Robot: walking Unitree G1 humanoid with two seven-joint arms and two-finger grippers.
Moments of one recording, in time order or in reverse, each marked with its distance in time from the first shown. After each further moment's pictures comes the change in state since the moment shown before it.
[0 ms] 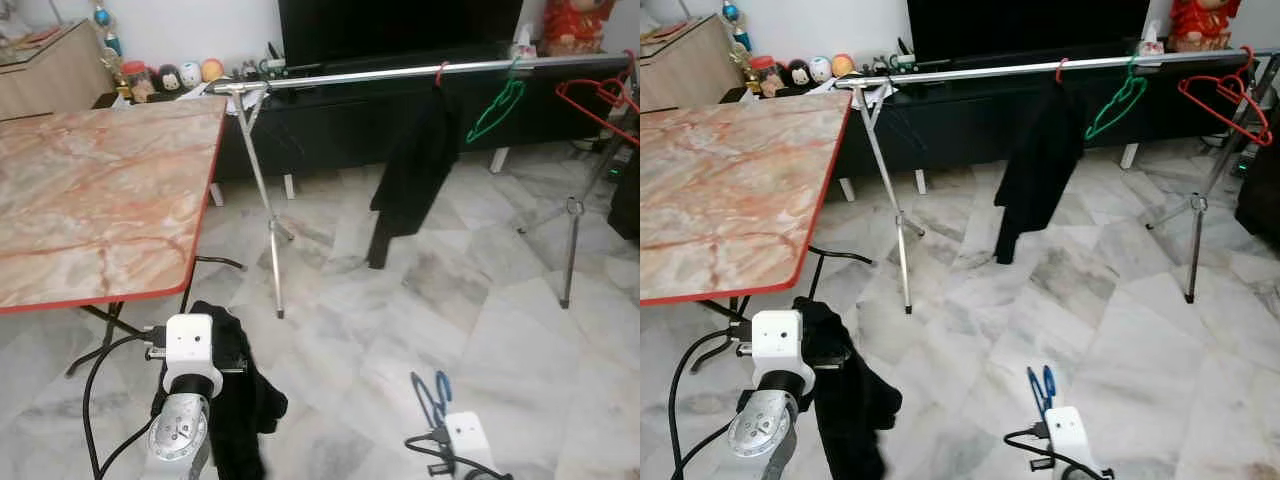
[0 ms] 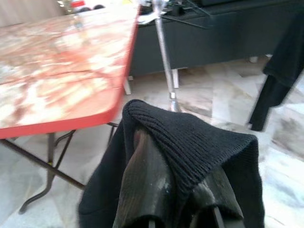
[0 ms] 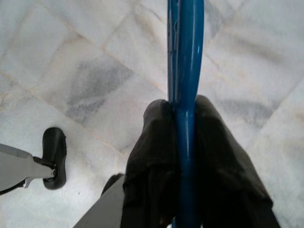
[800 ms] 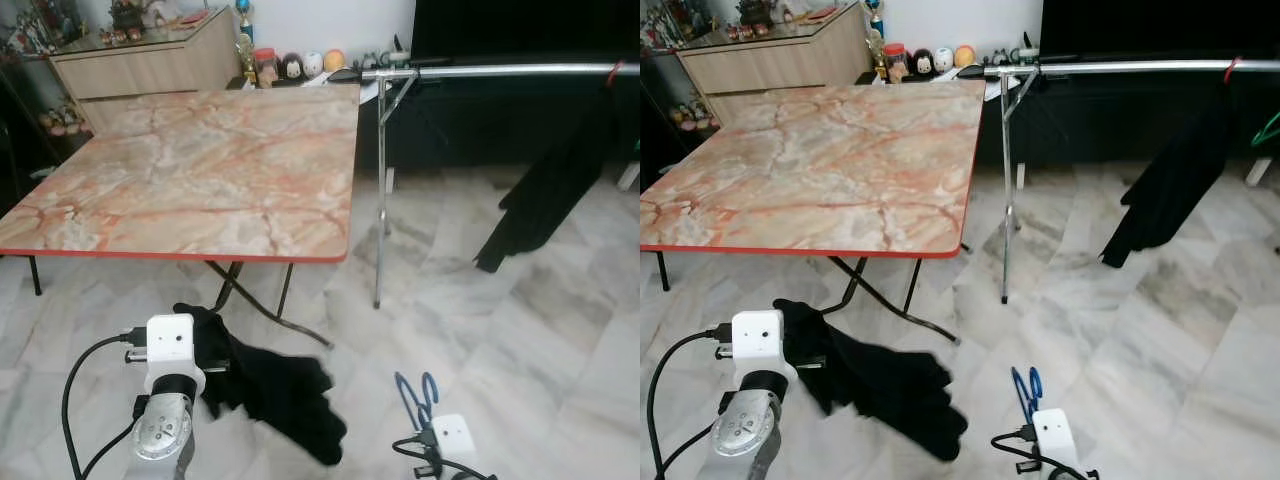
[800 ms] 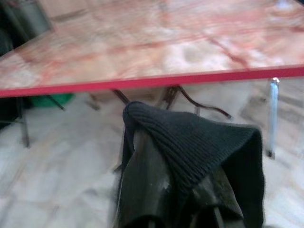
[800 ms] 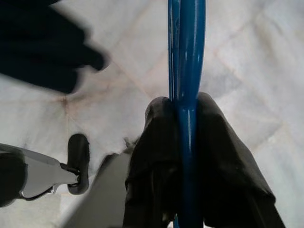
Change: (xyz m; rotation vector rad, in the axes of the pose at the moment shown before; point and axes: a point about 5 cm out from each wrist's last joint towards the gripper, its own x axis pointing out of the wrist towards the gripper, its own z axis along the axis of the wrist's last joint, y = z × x) left arm 0.001 0.001 -0.001 -0.008 0.018 0.016; right arm -0.002 0.008 -0.009 0.015 0.007 0.029
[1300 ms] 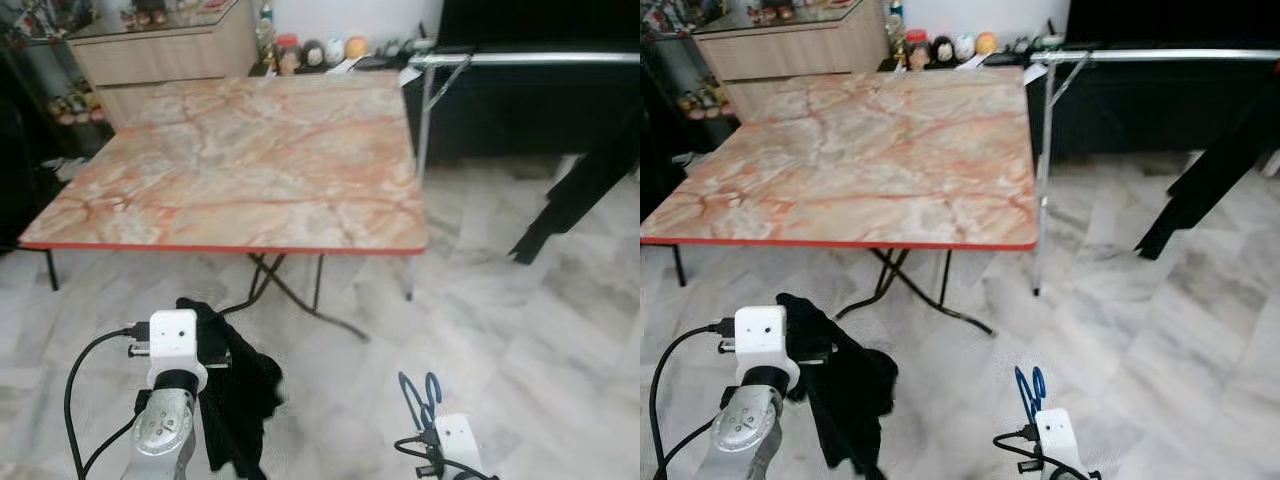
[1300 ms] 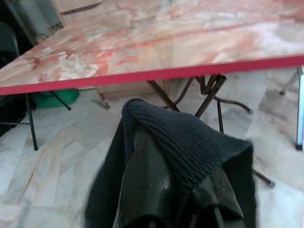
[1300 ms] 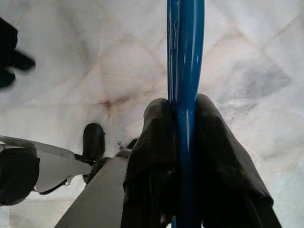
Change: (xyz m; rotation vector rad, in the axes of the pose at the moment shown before) left arm 0.002 0.007 0.004 0.035 -0.012 -0.021; right arm 0.002 0.003 0.008 0.007 -0.021 0.001
